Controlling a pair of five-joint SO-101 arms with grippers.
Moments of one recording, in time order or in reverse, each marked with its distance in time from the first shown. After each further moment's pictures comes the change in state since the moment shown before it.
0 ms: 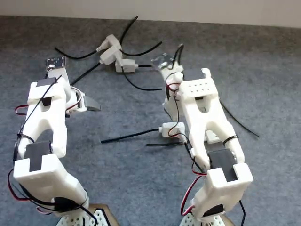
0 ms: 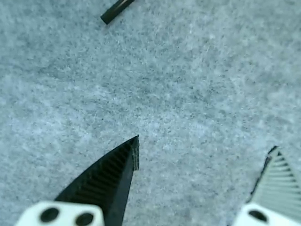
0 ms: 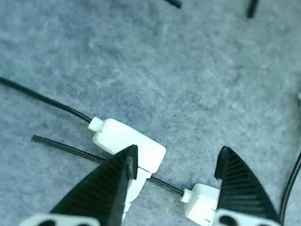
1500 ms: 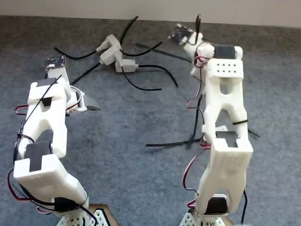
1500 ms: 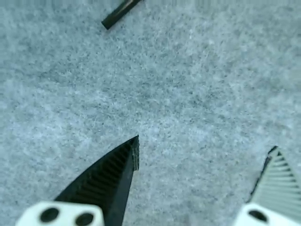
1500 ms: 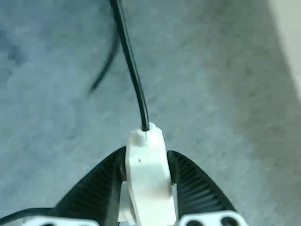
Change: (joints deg) left arm 0.0 0.0 0.3 -1.3 0.3; right arm 13.6 21.4 -40.3 -8.2 25.9
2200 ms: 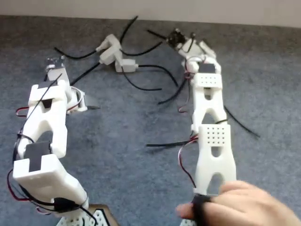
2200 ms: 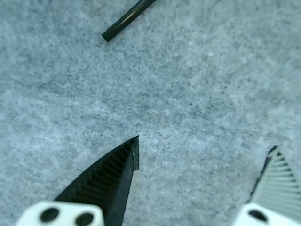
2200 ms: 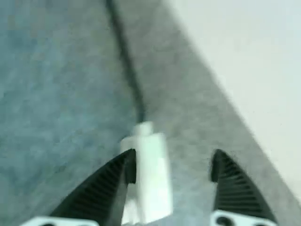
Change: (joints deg) left arm 0.0 0.0 2.3 -5.0 0.1; right arm 0.1 42.4 -36.1 -29.5 -7.9
